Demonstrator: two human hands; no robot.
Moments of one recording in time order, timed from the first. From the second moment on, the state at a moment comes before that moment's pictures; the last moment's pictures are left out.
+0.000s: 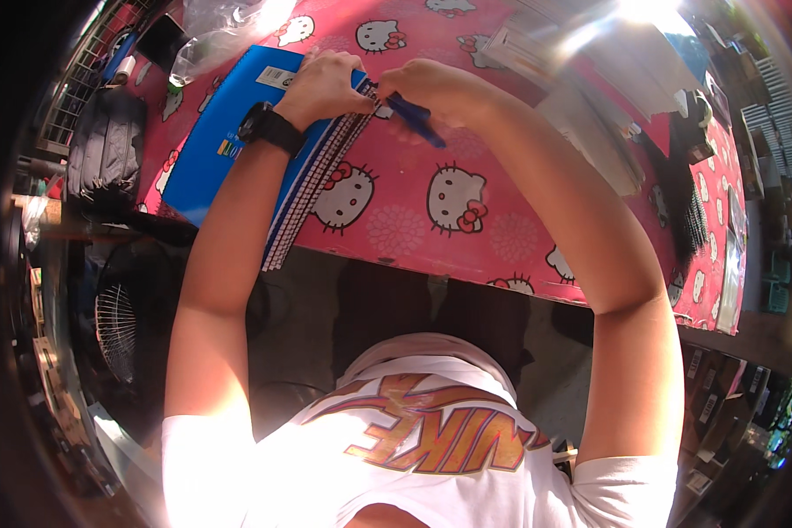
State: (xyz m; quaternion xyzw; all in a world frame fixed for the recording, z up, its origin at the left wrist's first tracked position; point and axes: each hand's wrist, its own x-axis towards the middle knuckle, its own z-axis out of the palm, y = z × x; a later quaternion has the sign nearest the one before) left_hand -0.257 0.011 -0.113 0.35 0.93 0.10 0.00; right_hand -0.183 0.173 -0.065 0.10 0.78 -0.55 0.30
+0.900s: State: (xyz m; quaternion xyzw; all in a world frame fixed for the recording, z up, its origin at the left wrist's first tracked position) left_hand -0.259 0.009 -0.117 0.36 0.92 0.12 -0.05; right_hand -0.182 0.176 -0.072 -0.12 0.98 -0.12 0.06
